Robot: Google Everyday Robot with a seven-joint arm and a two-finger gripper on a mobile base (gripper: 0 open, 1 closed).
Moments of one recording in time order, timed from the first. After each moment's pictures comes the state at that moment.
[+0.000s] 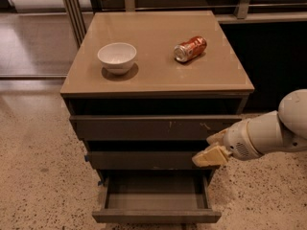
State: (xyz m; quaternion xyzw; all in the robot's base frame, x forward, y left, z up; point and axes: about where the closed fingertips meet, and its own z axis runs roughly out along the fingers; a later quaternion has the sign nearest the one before) arm 0.446 -0.153 0.731 -0.39 0.86 0.22 0.25
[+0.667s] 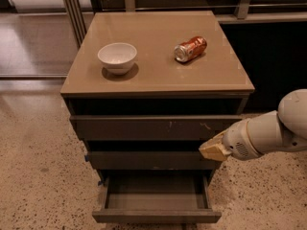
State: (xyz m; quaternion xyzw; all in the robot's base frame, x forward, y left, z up) arm 0.446 -0.153 0.731 -0.39 0.86 0.22 0.25
